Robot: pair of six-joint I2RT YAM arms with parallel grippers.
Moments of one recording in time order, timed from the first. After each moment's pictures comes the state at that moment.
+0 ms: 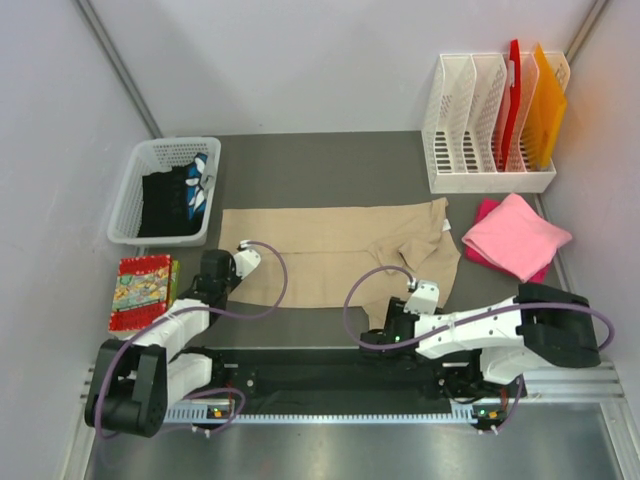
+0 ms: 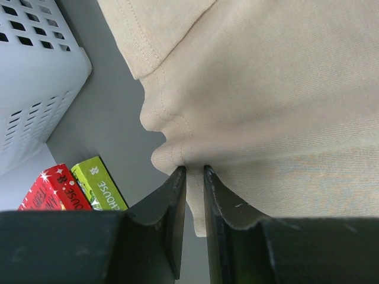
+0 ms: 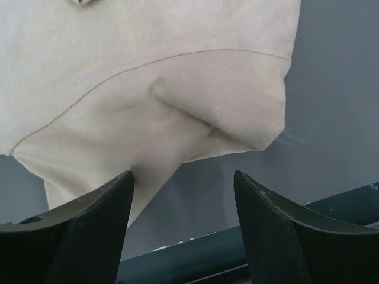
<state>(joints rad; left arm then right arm) -0.15 1.09 0.30 0.00 -0.23 0.68 1.43 1.42 0.67 -1.01 0.90 1.79</state>
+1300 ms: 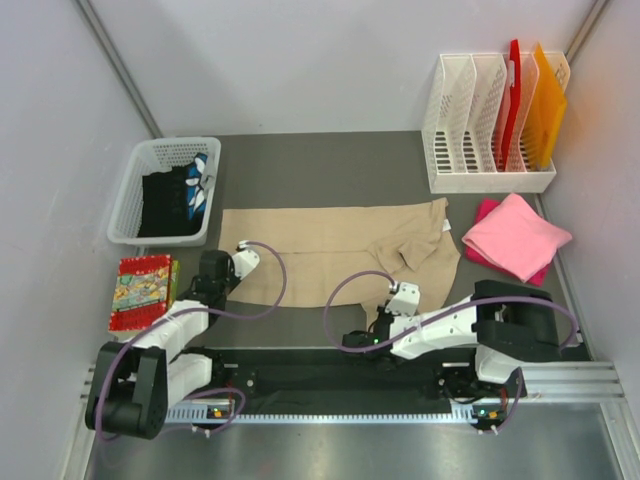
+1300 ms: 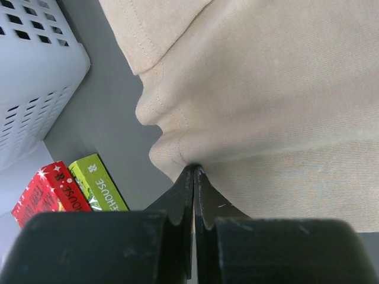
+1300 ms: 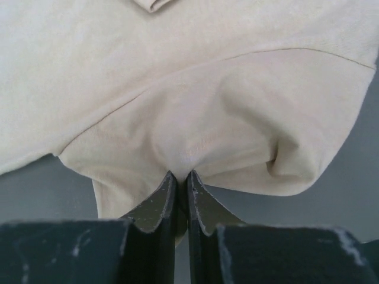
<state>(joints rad) -0.14 1.09 0.29 0.01 -0.23 0.68 1.43 1.61 0.71 -0.78 0.99 1.77</state>
